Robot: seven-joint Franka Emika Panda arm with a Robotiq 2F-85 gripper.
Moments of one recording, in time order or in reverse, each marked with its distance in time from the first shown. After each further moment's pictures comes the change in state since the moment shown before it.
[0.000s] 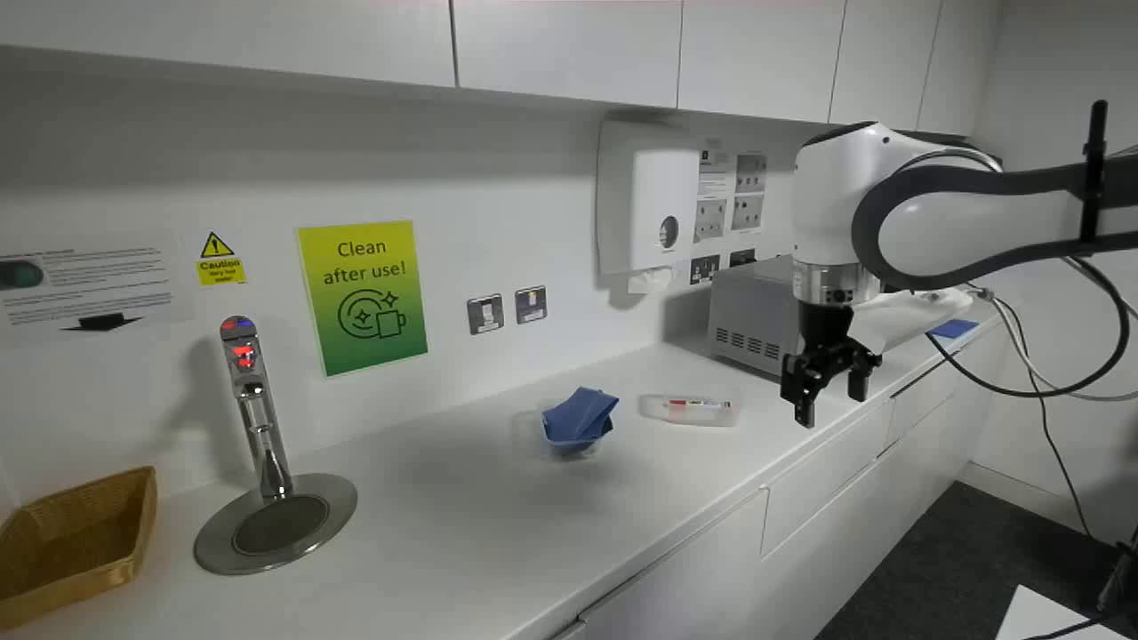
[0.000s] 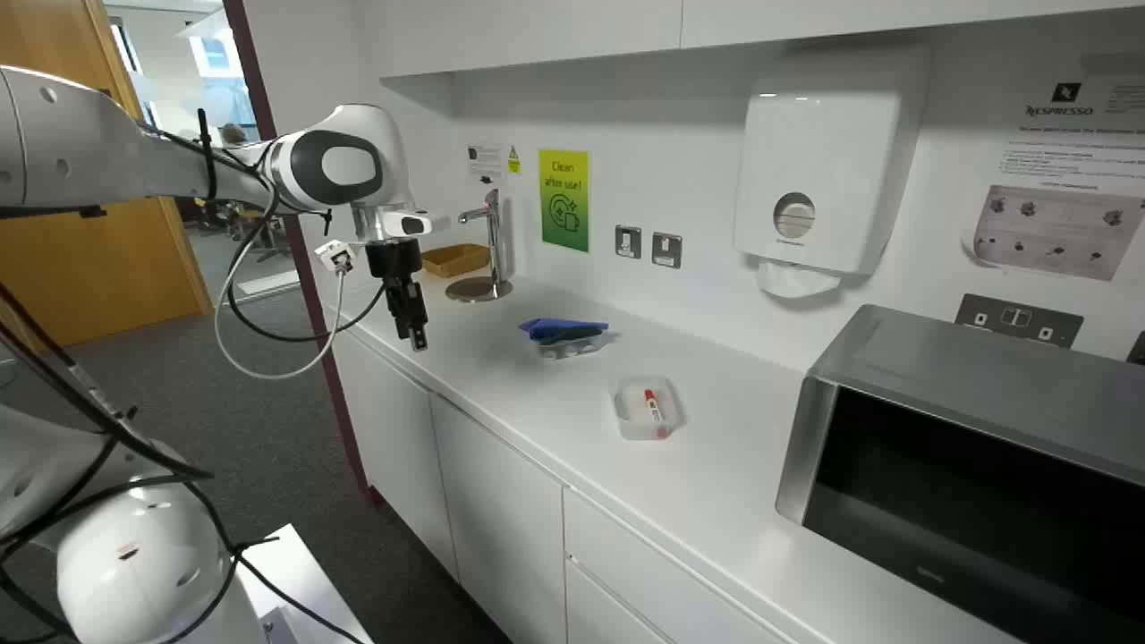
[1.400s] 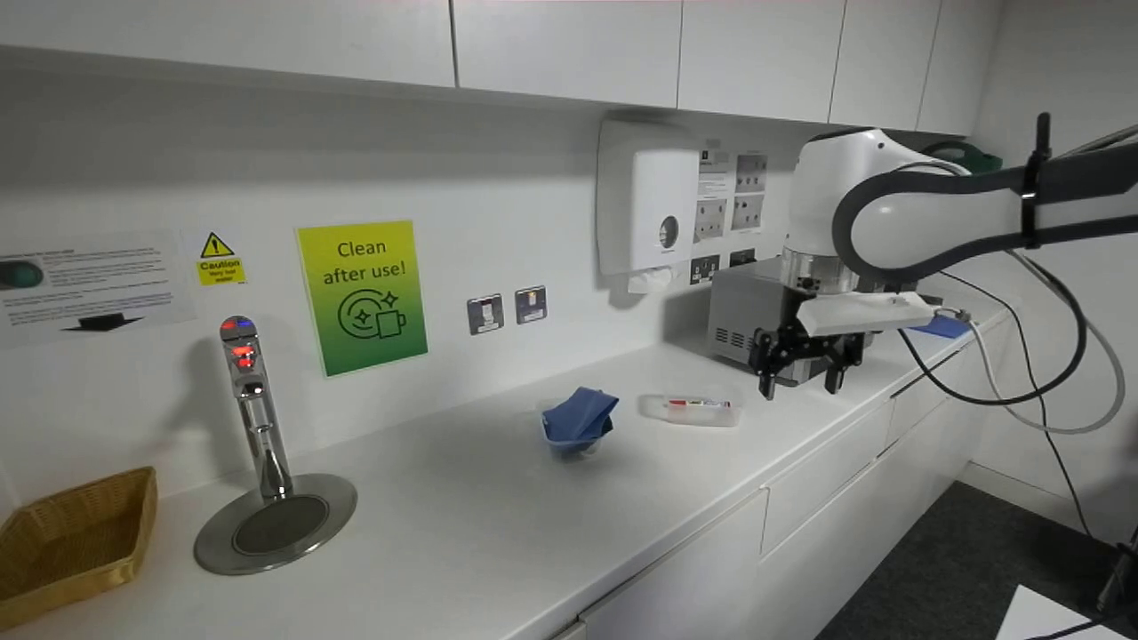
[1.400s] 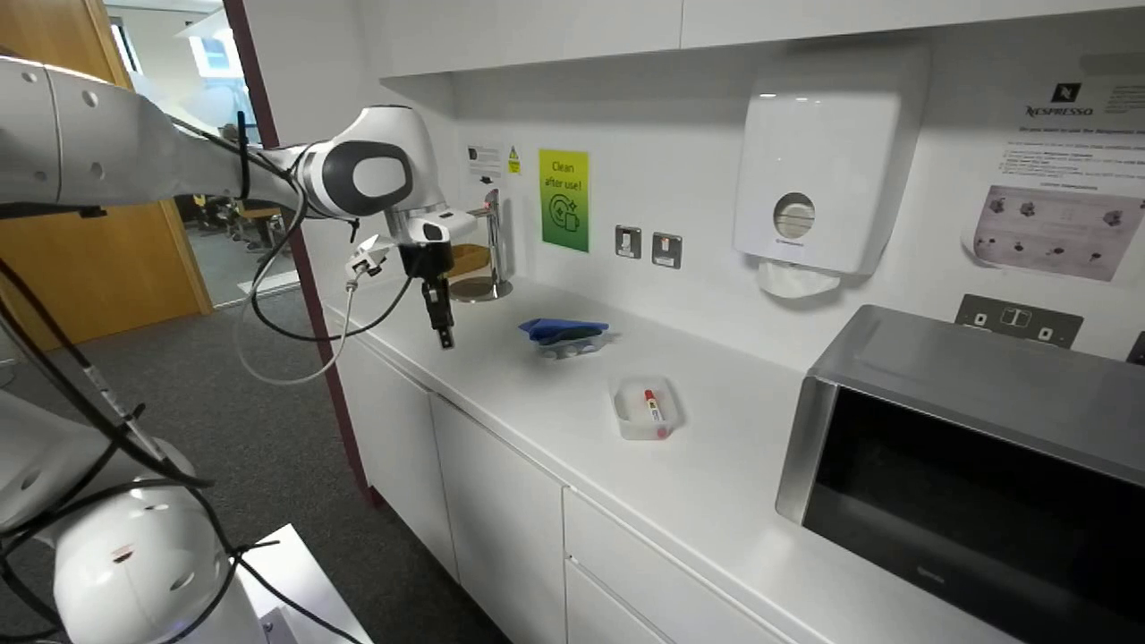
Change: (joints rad) arm -0.037 0.061 -0.059 0.010 0.020 0.170 0.263
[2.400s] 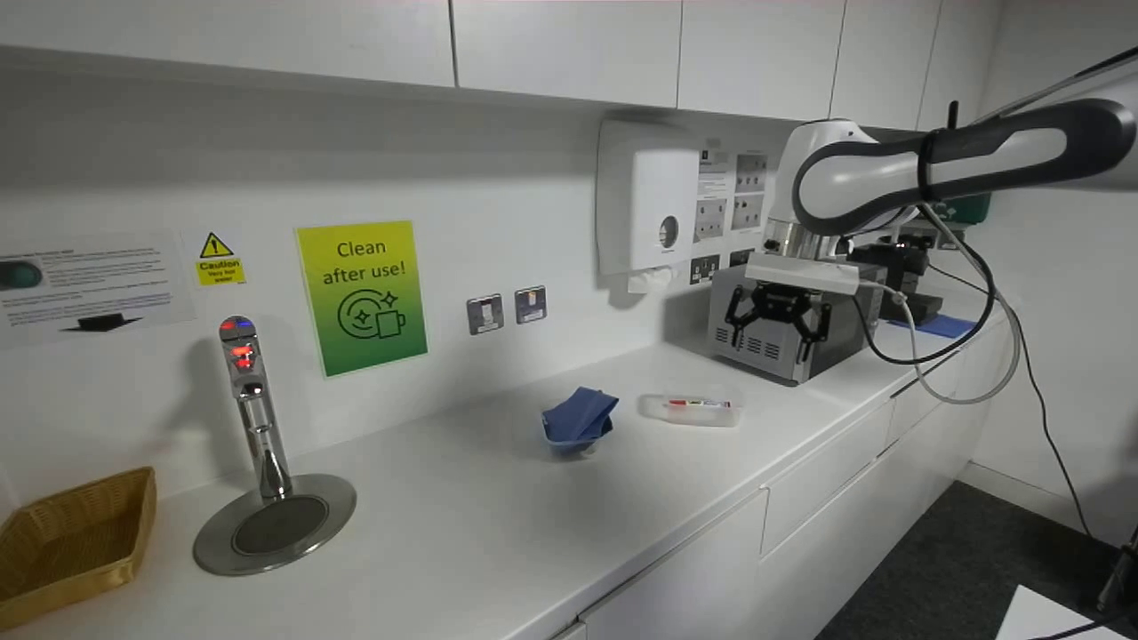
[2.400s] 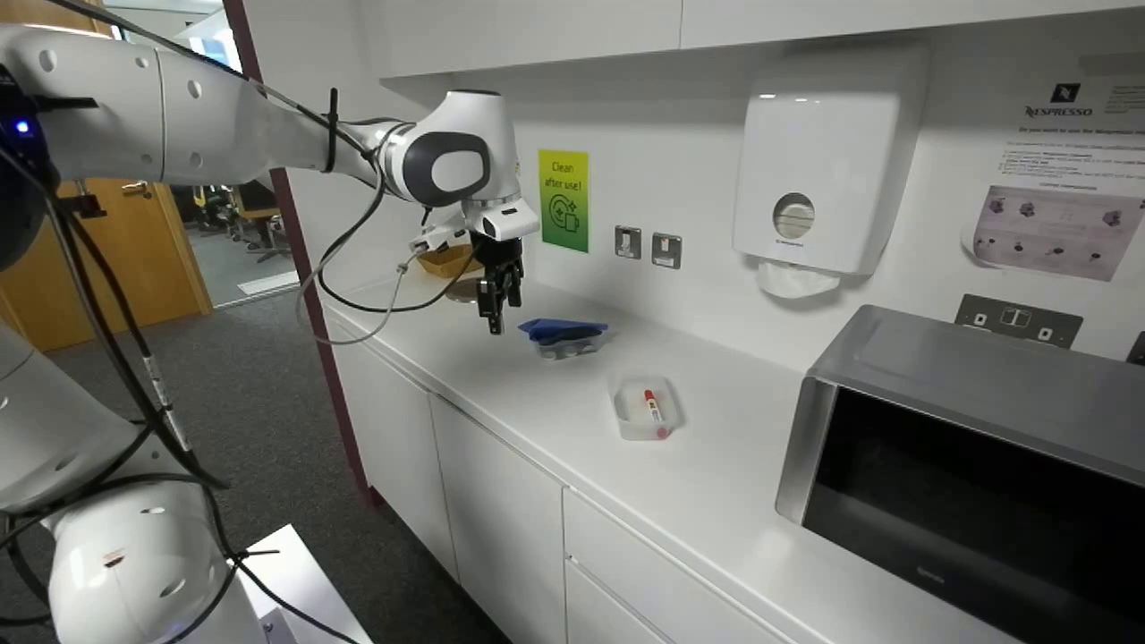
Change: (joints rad) arm -0.054 0.204 -0.118 0.205 0.082 0.039 0.276
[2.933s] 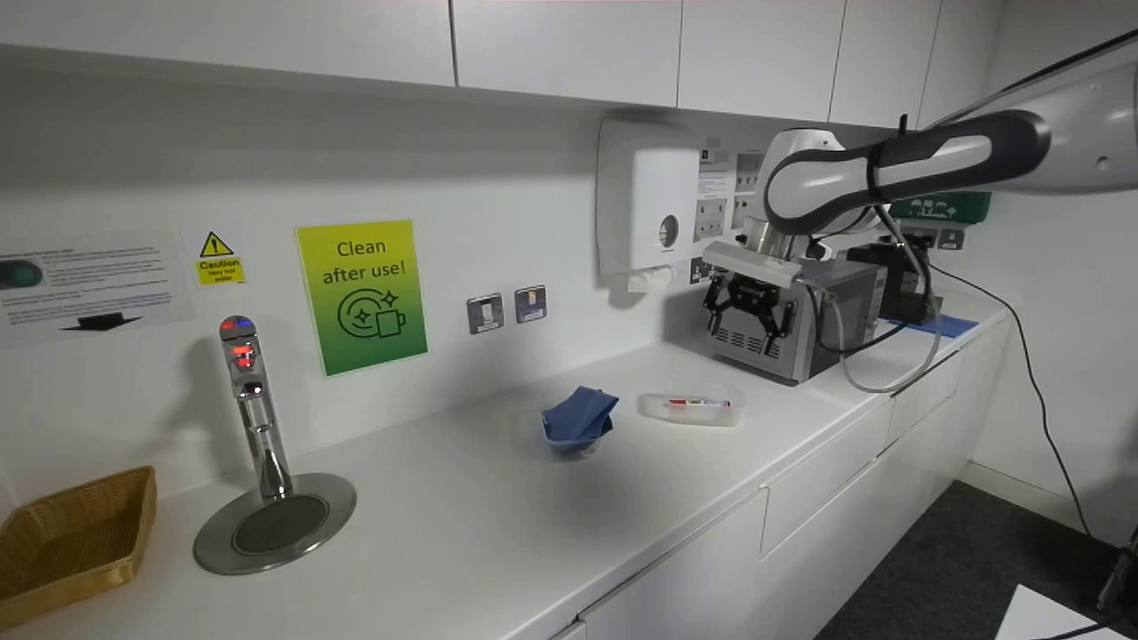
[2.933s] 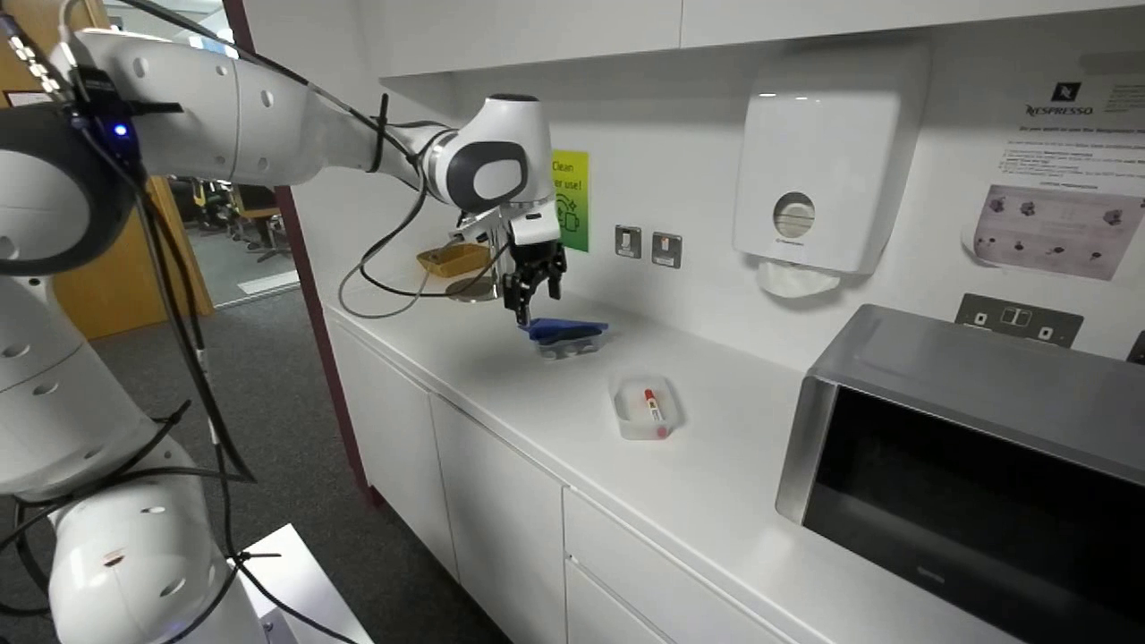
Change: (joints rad) arm -0.001 0.157 -0.033 0.127 0.037 0.092 0.316
